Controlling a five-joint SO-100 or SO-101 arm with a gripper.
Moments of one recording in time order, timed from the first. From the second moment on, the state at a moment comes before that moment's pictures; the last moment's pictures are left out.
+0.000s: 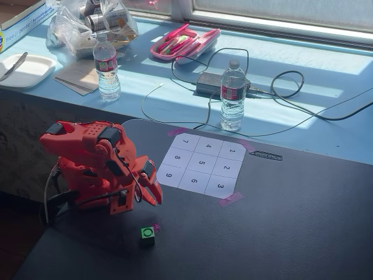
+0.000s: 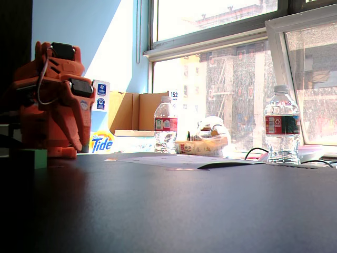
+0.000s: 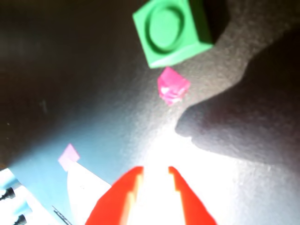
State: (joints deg) arm 7.6 188.4 168.7 62.8 -4.0
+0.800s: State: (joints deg) arm 20.0 145.2 146.6 58.8 -2.5
